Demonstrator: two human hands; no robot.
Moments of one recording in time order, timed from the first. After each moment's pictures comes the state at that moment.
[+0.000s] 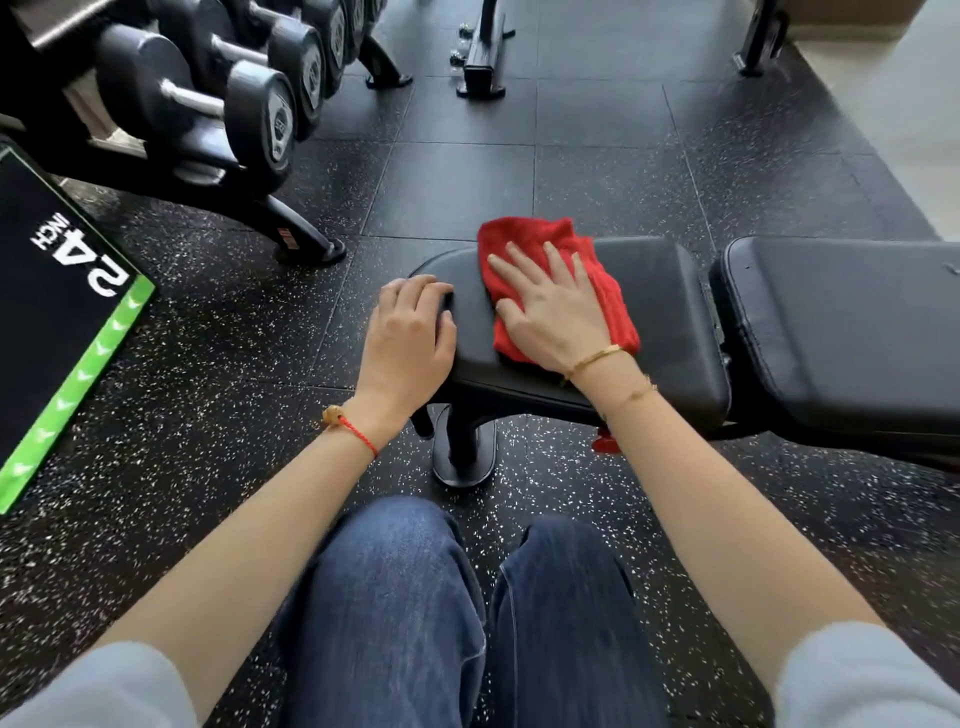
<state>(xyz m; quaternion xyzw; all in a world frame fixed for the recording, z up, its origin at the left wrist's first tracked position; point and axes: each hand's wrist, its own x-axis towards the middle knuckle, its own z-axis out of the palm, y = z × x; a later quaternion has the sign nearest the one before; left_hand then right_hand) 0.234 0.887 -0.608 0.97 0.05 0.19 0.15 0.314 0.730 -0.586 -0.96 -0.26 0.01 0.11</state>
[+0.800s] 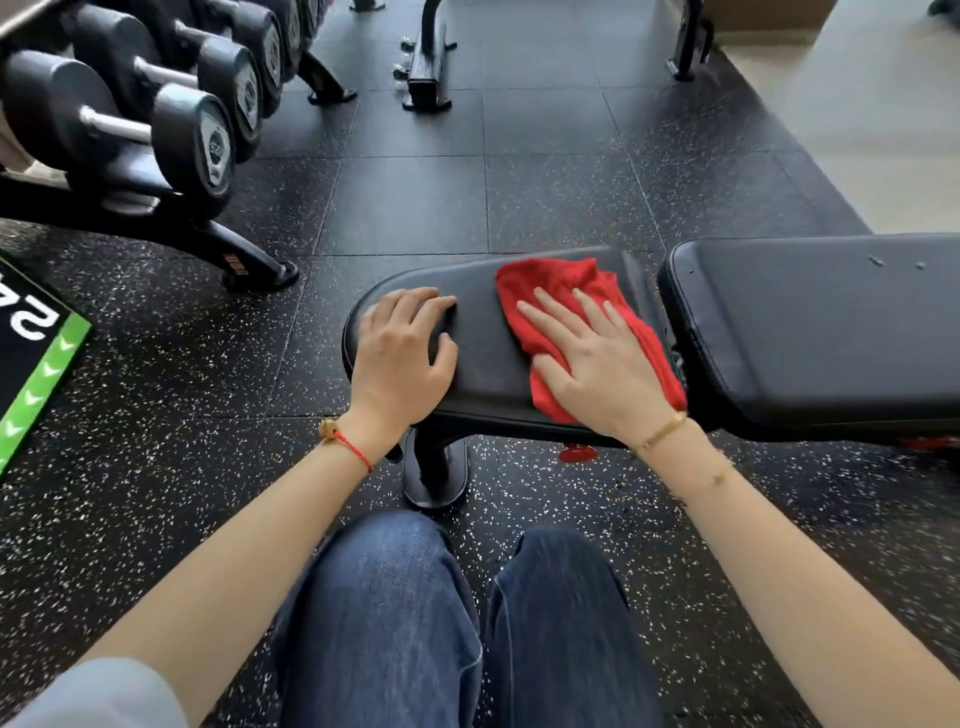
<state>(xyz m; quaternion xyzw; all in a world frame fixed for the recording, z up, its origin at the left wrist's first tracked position) 0.260 0.861 -0.611 0.96 0.00 0.20 0.18 0.291 0.640 -0.590 -0.96 -0.25 -0.02 0.11</state>
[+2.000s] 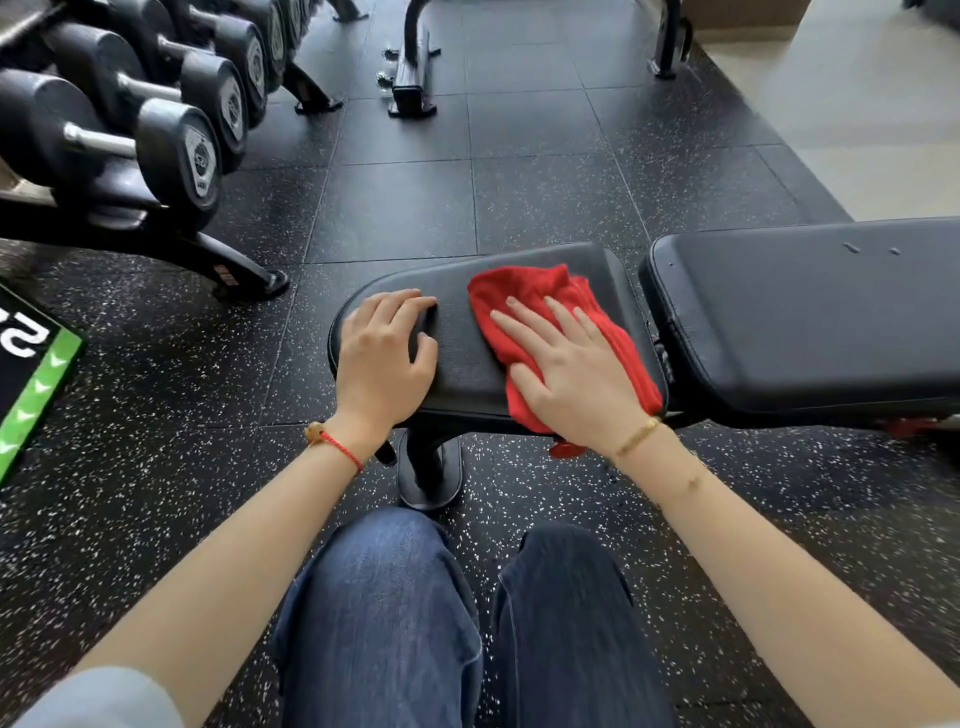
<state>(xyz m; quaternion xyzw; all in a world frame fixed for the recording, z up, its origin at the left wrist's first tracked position) 0.262 0.863 -0.617 0.96 0.00 0.23 0.19 0.272 0.644 -0.589 -0.96 -0.25 -0.02 0.12</state>
